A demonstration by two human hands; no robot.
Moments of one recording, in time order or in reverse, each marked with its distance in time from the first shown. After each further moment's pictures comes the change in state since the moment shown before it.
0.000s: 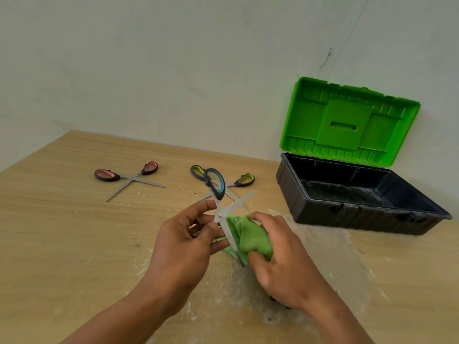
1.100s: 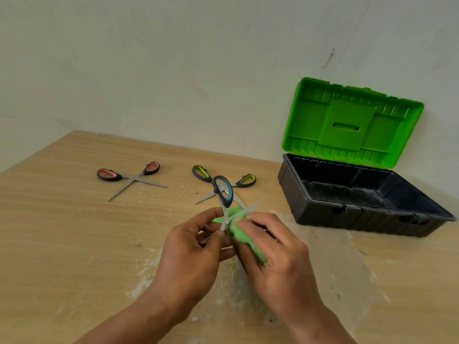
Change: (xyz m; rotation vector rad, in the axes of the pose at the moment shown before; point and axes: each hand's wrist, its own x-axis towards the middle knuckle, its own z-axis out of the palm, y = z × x) left_hand -0.008 -0.004 0.006 0.078 -0.035 -0.003; right_hand -0.004 -0.006 0.018 -0.193 0.518 -0.509
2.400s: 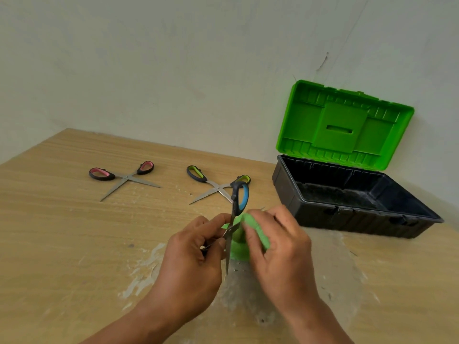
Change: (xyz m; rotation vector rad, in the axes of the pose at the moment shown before) left_hand -0.008 -0.002 0.002 0.379 -0.083 0.256; right_hand 0.009 0.006 -0.001 -0.035 0.052 0.104
